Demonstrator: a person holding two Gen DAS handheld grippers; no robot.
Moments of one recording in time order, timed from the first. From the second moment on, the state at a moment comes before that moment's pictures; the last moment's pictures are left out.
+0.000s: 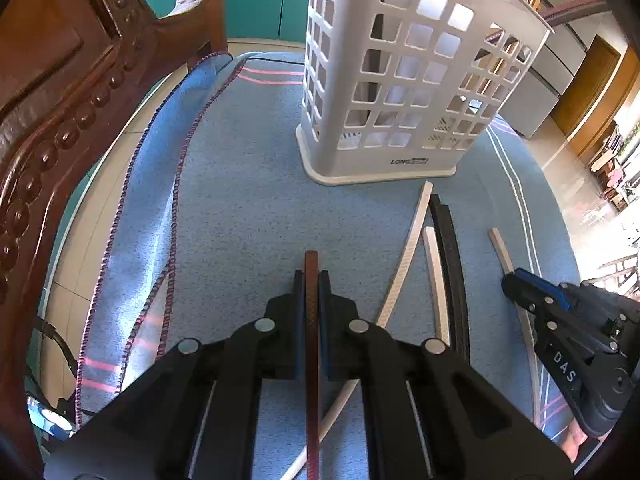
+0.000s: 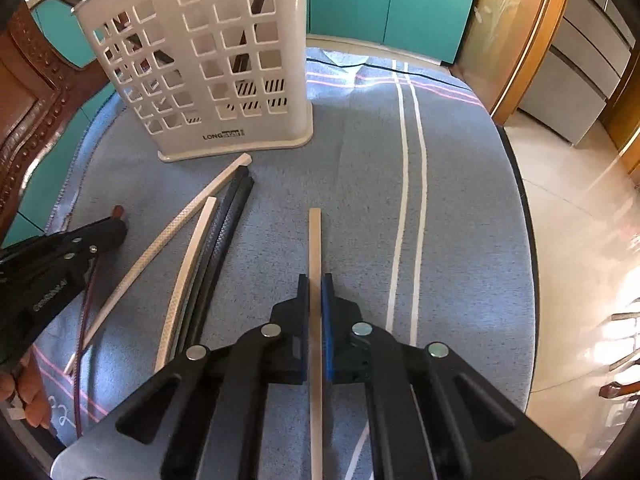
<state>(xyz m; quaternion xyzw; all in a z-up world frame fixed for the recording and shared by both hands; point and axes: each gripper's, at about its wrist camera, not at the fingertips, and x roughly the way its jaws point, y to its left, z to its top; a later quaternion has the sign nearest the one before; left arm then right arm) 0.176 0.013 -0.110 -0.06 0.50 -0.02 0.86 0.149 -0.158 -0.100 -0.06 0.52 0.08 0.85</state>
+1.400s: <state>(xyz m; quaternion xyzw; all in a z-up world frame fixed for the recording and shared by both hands) 0.158 0.018 -0.078 -0.08 0.45 -0.05 0.89 0.143 -0.155 -0.075 0.00 0.48 0.13 0.86</state>
